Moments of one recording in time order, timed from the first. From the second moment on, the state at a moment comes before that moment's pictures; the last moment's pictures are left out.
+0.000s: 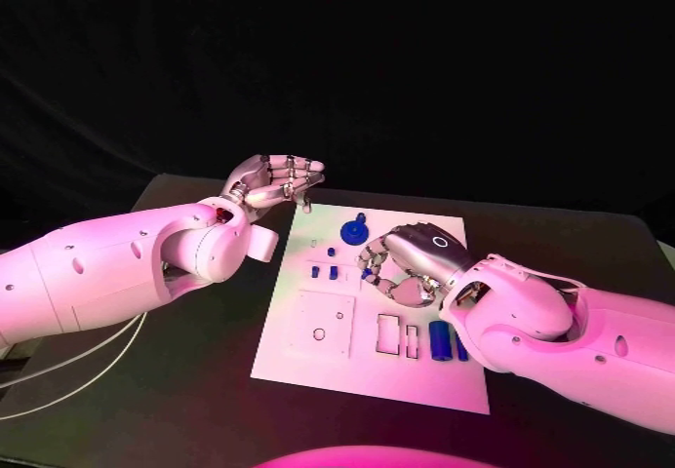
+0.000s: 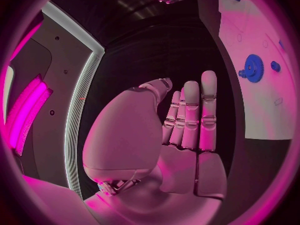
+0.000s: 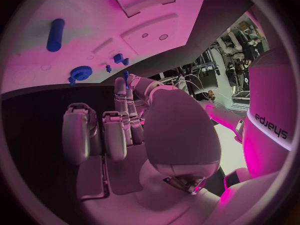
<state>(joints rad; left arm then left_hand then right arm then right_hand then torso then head) 1.22 -0.92 -0.03 1.56 -0.11 -0.34 0.40 1.48 -0.22 0.48 0.20 0.23 0.81 0.21 0.31 0.29 0.89 0.14 0.46 0.17 1.10 0.05 1.09 0.52 0.17 1.08 0.13 0.85 0.61 1.18 -0.74 -0.12 1.78 -1.73 -0.47 -0.23 1.36 -0.19 0.59 0.10 0.10 1.05 0.12 0.26 0.45 1.23 0.05 0.20 0.26 1.46 -0.01 1.51 1.31 0.06 1.46 0.09 1.37 1.31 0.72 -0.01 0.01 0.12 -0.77</state>
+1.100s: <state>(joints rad) 1.23 -0.91 -0.03 1.56 -0.11 -0.34 0.40 1.48 -0.22 0.48 0.20 0.23 0.81 0.21 0.31 0.29 0.89 0.14 0.46 0.17 1.10 0.05 1.09 0.52 0.17 1.08 0.13 0.85 0.61 1.06 -0.62 -0.13 1.66 -1.73 -0.47 -0.18 1.36 -0.19 0.59 0.10 0.11 1.04 0.12 0.26 0.45 1.23 0.05 0.19 0.26 1.46 -0.01 1.51 1.31 0.06 1.46 0.09 1.37 1.31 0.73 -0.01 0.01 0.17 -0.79</state>
